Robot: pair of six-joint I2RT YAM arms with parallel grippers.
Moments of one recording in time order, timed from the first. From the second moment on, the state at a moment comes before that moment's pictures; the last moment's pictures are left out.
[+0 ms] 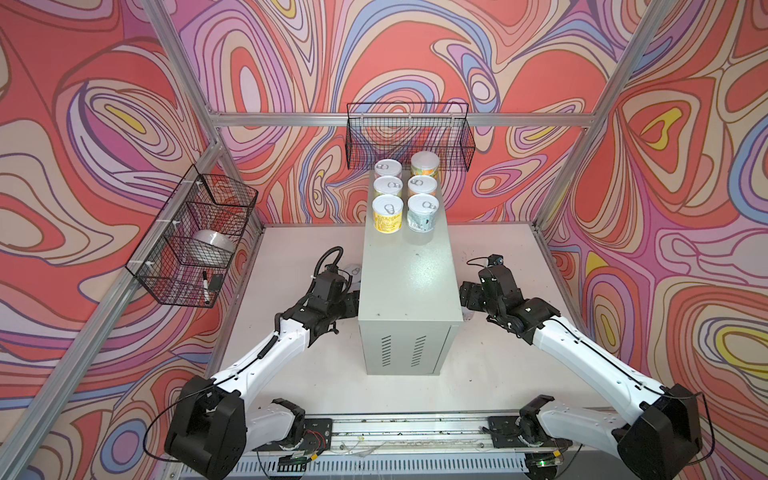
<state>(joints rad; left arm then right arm) -0.40 1.26 0.77 -0.32 -0.06 -0.51 0.46 1.17 0.90 -0.50 0.29 0.52</state>
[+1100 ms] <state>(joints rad) -0.40 1.36 0.81 -0.26 -0.09 -0.51 0.37 1.49 0.85 -0.34 0.15 0.52</state>
